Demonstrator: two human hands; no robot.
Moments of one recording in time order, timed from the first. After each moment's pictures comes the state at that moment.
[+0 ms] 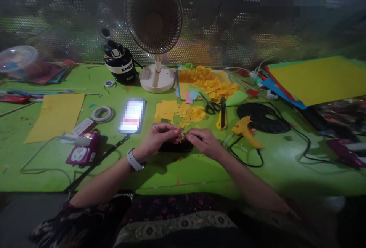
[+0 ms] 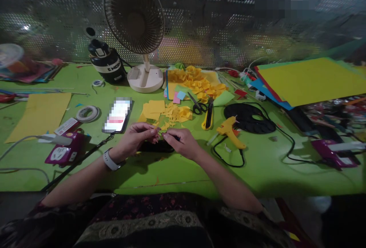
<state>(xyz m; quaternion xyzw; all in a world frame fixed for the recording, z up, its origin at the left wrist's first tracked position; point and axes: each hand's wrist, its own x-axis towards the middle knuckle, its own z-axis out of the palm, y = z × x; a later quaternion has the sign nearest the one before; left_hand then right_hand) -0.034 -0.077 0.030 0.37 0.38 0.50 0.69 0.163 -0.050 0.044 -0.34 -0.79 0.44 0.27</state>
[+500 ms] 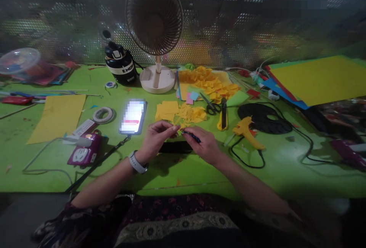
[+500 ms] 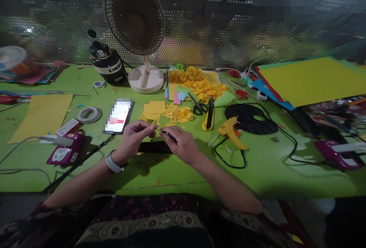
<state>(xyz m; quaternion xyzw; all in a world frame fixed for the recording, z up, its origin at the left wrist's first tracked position) -0.032 -0.078 0.031 0.41 0.43 0.57 0.56 0.157 -0.056 0.026 -0.34 -0.83 0.24 0.37</state>
